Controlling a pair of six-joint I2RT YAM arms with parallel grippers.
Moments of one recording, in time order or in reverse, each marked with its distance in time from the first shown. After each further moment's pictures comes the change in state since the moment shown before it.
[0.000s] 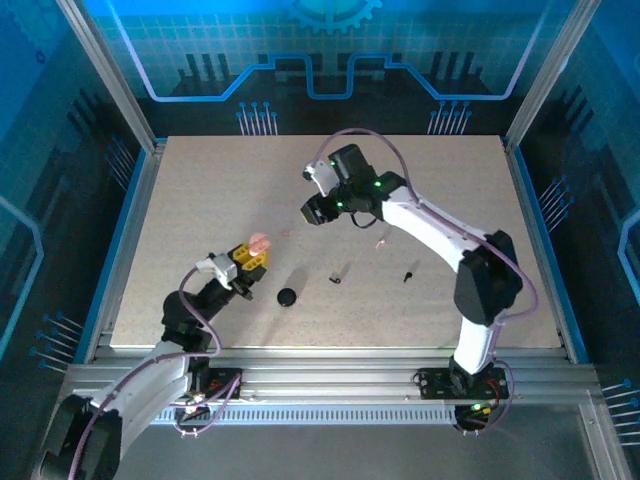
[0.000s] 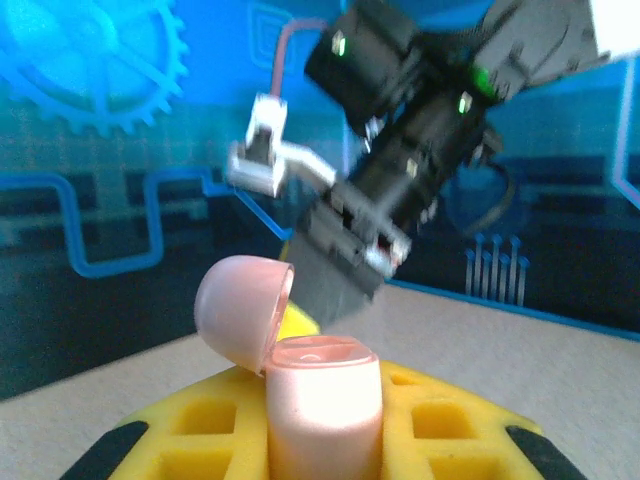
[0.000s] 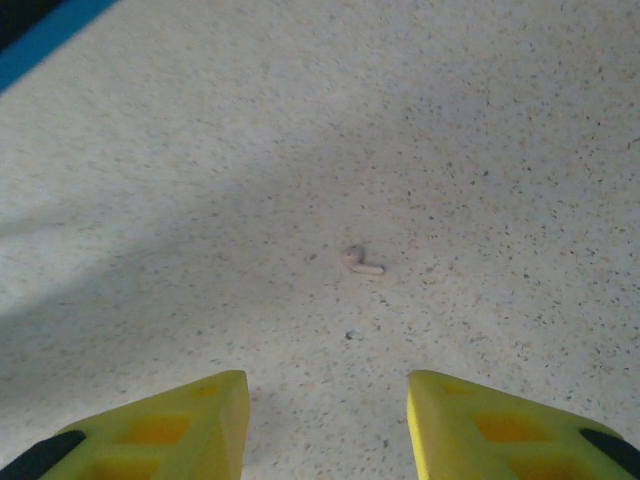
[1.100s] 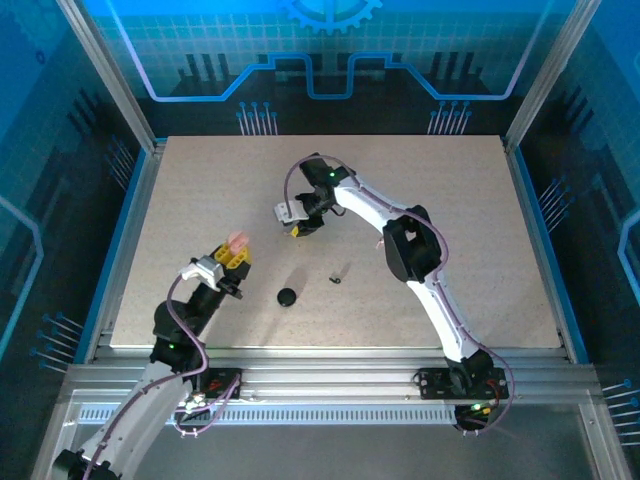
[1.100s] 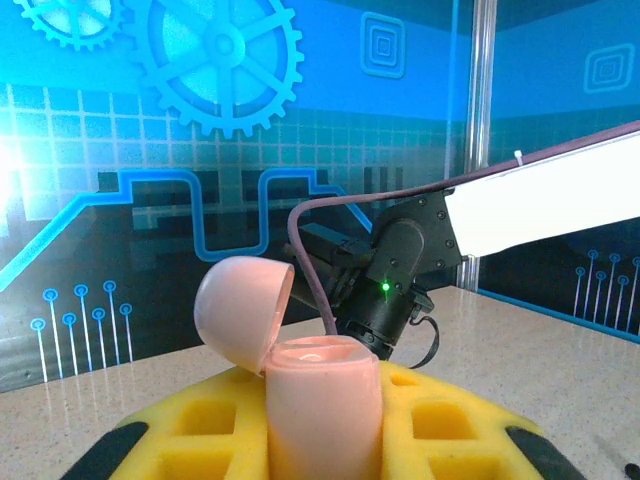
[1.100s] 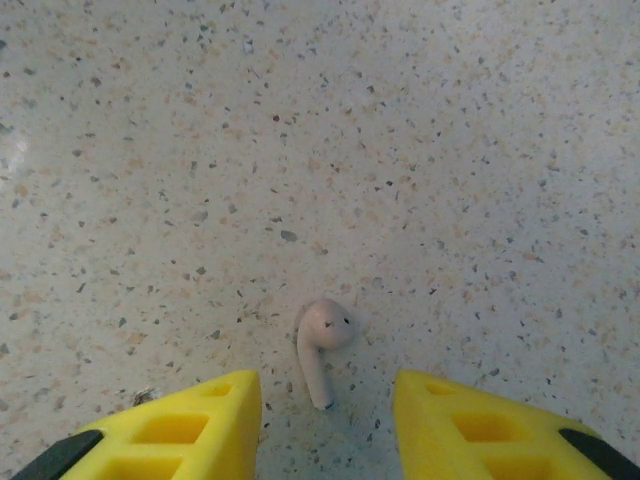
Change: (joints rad) left arm 0.020 -0.335 0.000 -0.388 -0.184 0.032; right arm -0.035 0.673 0.617 -0.283 -0.266 -1.306
